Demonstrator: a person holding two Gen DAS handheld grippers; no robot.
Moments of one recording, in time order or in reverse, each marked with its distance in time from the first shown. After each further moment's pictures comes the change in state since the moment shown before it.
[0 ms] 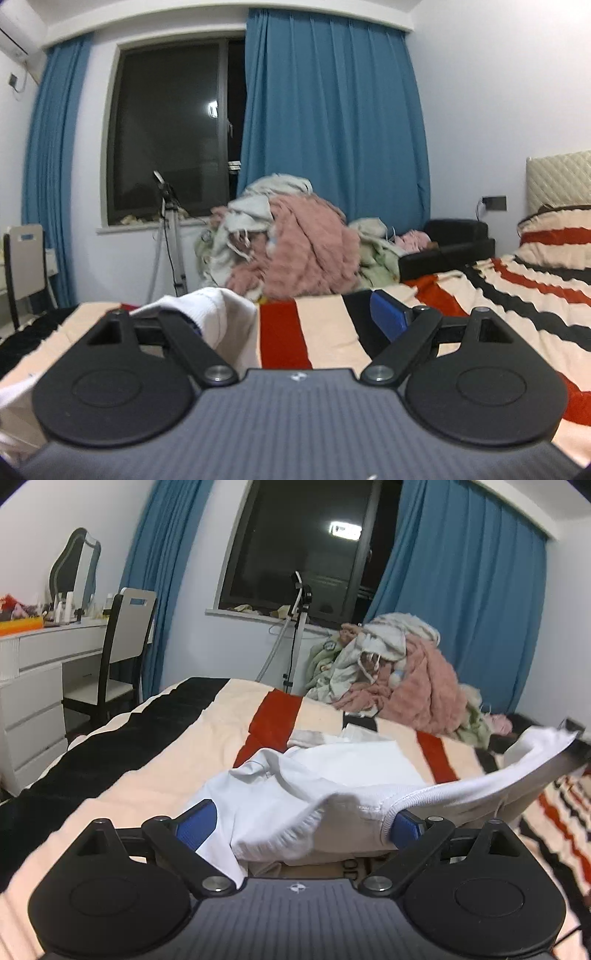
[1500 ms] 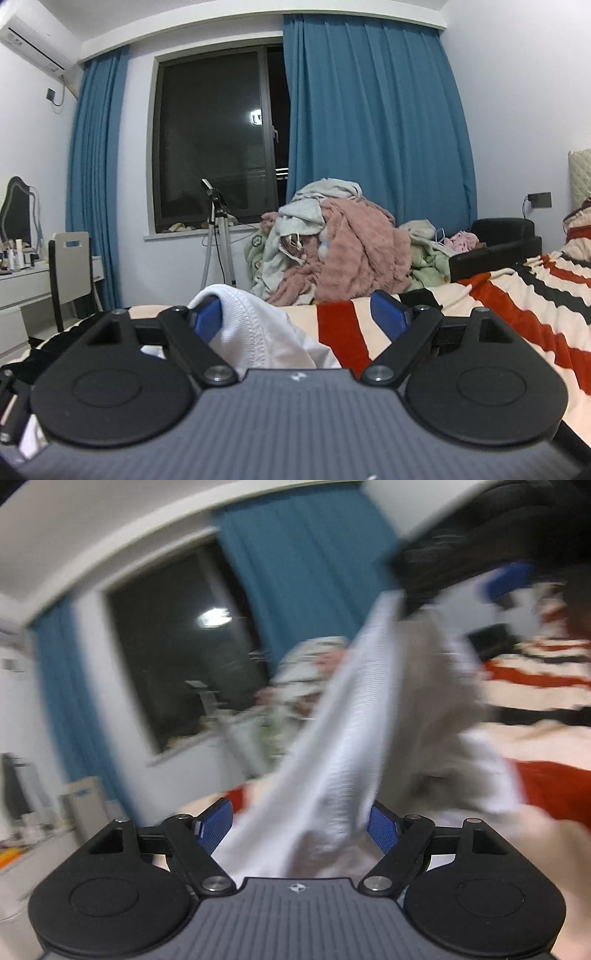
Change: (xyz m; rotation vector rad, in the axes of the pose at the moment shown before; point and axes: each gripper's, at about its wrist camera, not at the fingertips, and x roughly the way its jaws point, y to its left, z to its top) left arm 0.060 -0.112 -0.050 0.661 -0.296 0.043; right arm -0.005 0.022 -0.002 0.018 -0.048 0.175
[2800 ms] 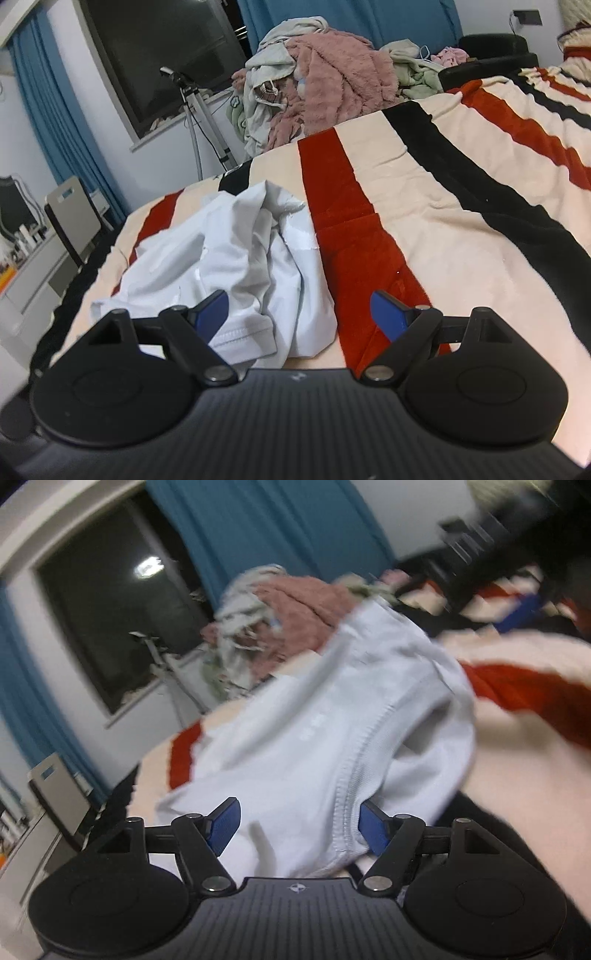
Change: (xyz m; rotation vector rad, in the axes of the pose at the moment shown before) left arm -0.011 0.000 -0.023 0.134 0.218 -0.196; right arm 0.037 -0.056 -0.047 0.270 0.540 0.043
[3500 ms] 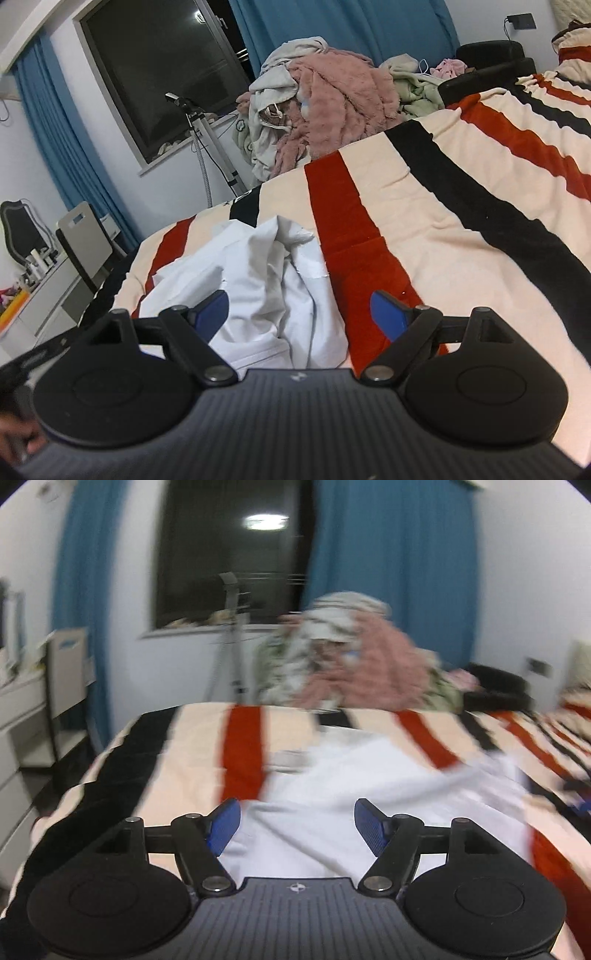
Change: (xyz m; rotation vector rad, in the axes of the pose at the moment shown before) left arm -0.009 0.141 0.008 -0.514 -0.009 -0.124; right arm -0.020 -0.006 0.012 0.078 -0.062 0.039
